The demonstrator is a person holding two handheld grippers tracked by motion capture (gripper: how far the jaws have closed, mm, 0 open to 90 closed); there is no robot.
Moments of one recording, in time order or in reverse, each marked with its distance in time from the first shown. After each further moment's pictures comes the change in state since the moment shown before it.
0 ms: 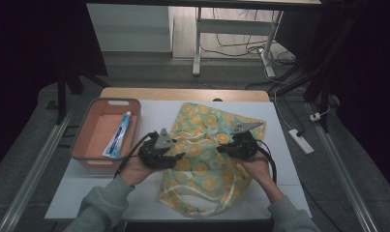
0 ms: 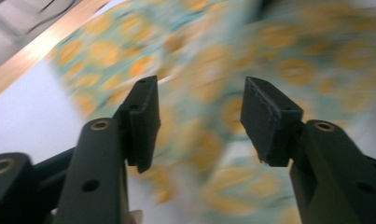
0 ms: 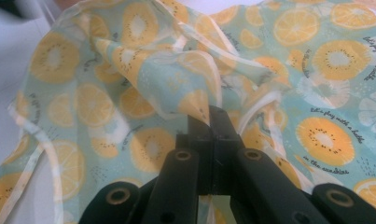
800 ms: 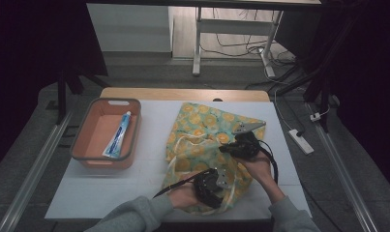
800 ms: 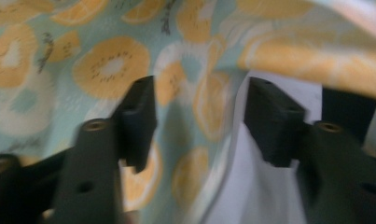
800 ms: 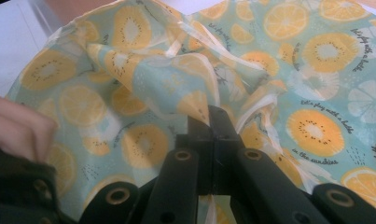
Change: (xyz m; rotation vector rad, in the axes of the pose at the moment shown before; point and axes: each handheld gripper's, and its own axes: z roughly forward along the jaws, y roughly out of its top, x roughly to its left) left arm -0.107 0.015 0.123 0.180 -0.344 0.208; right arm -0.005 -0.005 -0.003 -0.006 -0.014 0.014
